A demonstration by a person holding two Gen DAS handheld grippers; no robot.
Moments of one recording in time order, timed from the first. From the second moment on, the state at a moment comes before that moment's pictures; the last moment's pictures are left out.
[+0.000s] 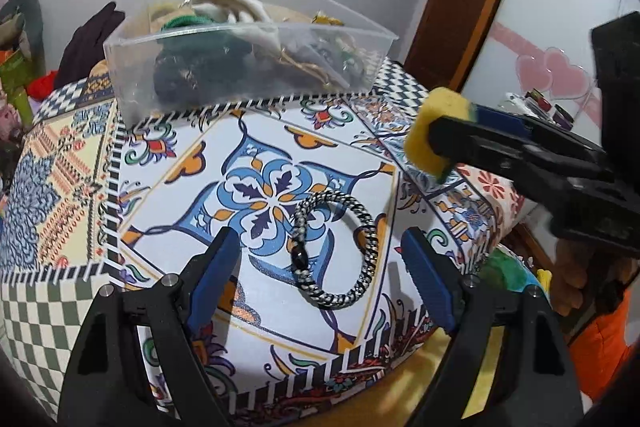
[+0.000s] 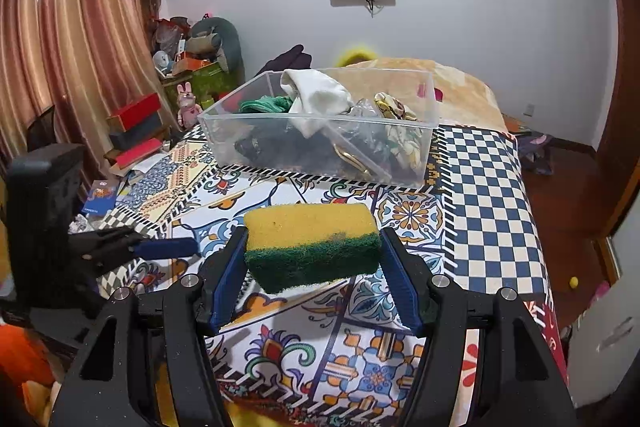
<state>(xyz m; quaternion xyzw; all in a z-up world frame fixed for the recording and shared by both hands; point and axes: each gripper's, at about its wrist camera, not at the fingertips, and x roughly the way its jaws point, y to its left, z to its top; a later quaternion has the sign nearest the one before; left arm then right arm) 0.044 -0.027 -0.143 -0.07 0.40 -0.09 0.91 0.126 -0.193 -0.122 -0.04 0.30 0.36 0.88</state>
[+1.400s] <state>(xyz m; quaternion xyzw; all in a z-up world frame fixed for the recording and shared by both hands) 0.111 0.015 -0.045 0.00 0.26 -0.01 0.96 0.189 -0.162 -0.070 -0.04 0.23 0.35 0.91</state>
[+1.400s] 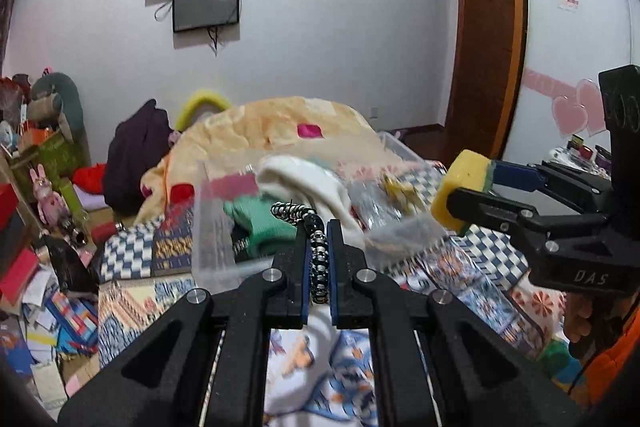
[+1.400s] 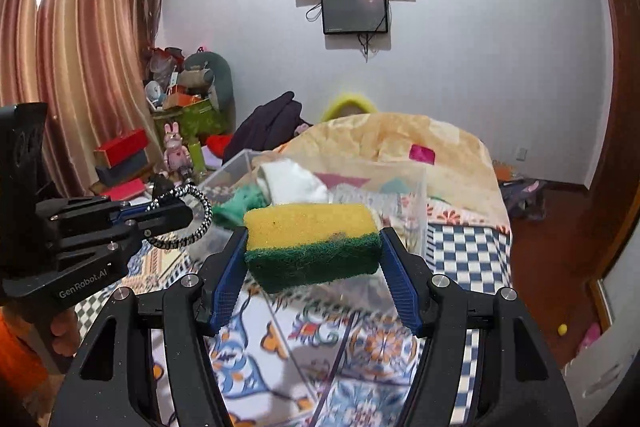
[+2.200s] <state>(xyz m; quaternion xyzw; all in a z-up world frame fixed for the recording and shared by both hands) 0.180 0.033 -0.086 -0.01 0.34 -0.01 0.94 0.235 -0.124 -0.101 -0.09 0.29 0.33 0.89</state>
